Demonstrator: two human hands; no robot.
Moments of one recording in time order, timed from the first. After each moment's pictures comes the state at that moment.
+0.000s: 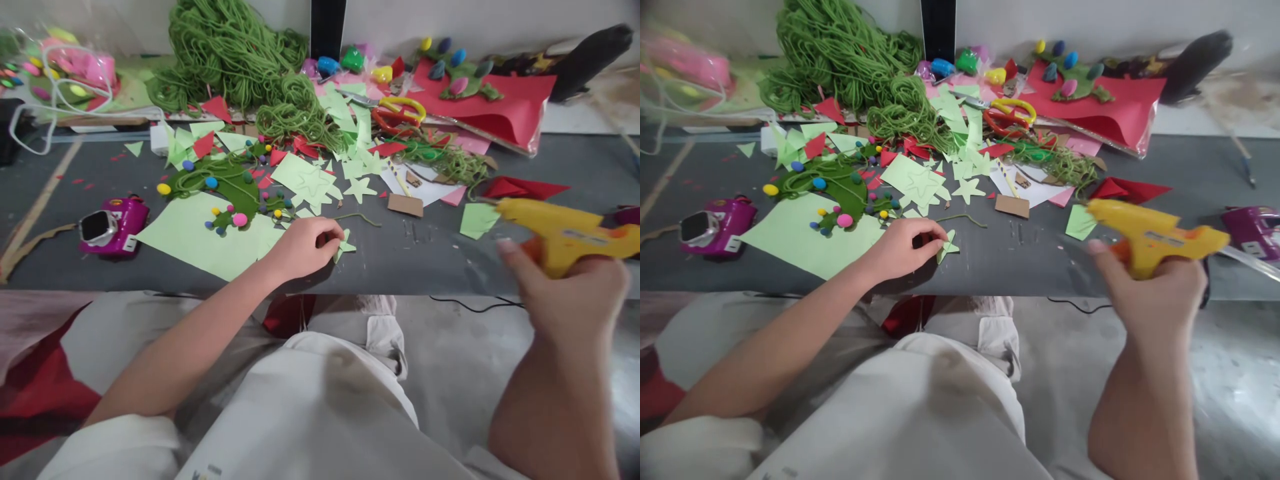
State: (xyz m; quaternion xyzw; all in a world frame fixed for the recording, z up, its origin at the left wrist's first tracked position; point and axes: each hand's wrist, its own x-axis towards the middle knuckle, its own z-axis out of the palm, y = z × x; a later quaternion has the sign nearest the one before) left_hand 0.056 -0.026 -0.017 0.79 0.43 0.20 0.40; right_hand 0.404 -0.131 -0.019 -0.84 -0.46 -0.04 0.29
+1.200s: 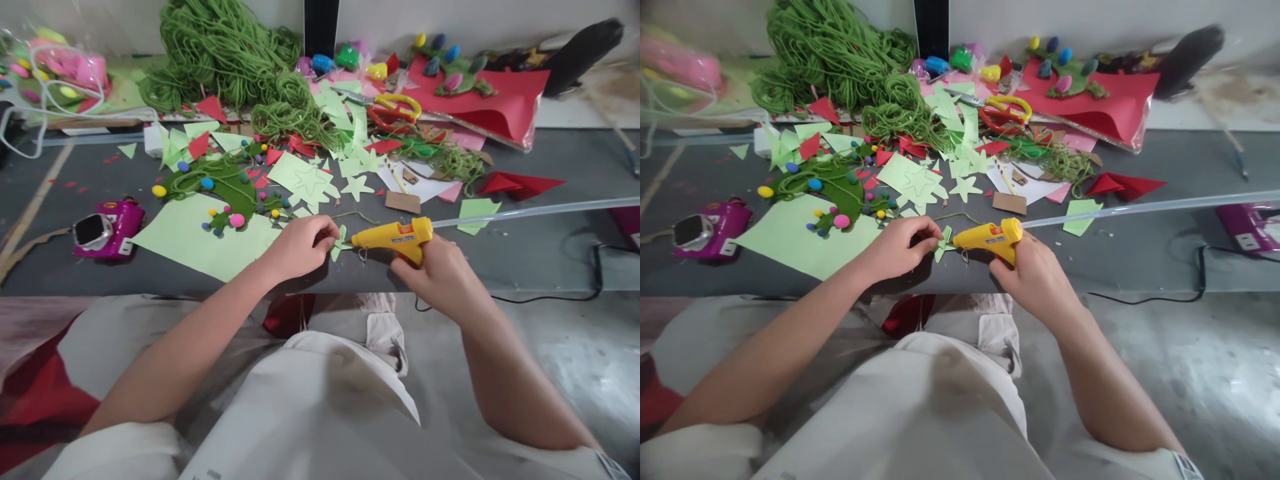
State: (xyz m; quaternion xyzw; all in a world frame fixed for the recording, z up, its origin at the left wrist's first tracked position) left_hand 0.053 -0.024 -0.016 0.79 0.44 0.16 0.40; right_hand 0.300 -0.101 -0.005 -0.71 -0.68 0.17 0.12
